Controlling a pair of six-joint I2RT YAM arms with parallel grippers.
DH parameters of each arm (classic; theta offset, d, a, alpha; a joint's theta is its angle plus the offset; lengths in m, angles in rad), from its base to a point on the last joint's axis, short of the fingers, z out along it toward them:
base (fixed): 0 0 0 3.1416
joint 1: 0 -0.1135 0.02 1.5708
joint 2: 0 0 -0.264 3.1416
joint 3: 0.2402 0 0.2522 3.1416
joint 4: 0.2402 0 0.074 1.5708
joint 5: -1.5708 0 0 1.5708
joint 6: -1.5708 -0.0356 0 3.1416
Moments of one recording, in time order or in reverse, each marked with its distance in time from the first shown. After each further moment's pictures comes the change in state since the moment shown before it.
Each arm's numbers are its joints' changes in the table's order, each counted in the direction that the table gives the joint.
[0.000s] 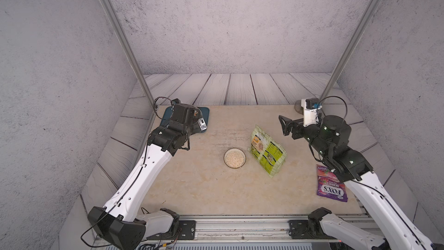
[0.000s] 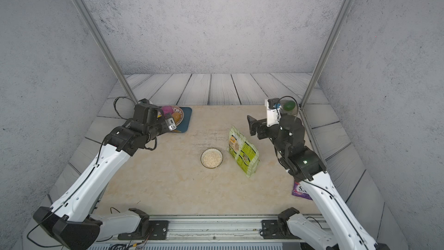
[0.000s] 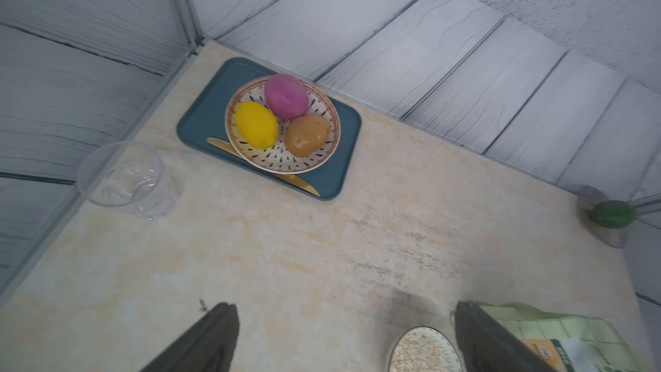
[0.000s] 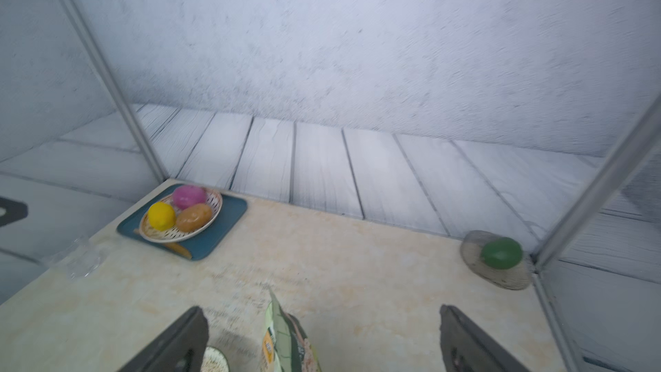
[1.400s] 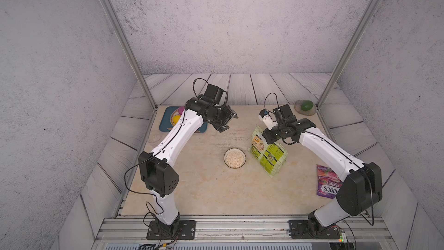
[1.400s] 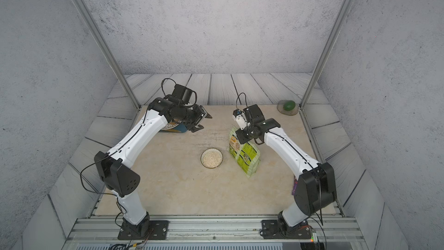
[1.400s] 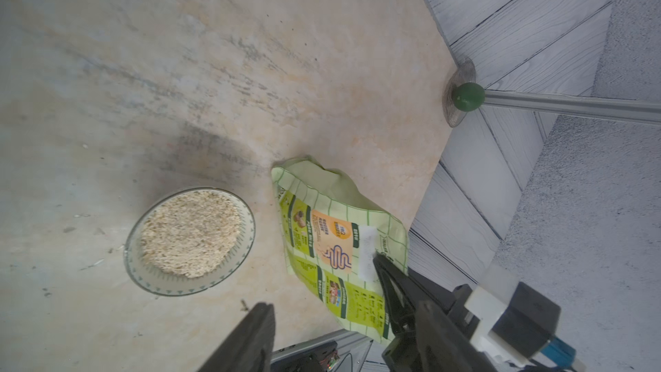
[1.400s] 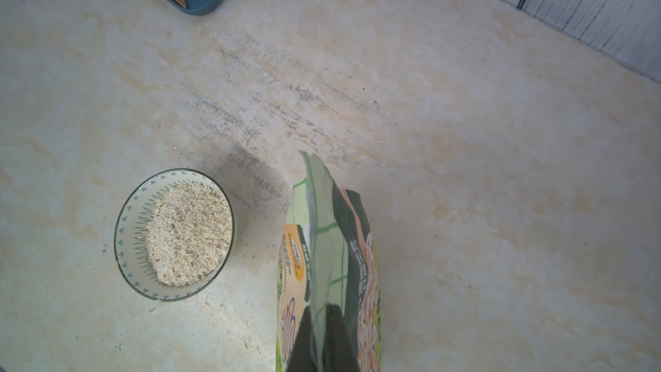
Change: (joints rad) left arm 0.111 0.546 0.538 0.210 -0.696 0.499; right arm 0.002 0.663 0.259 0.405 0.342 0.156
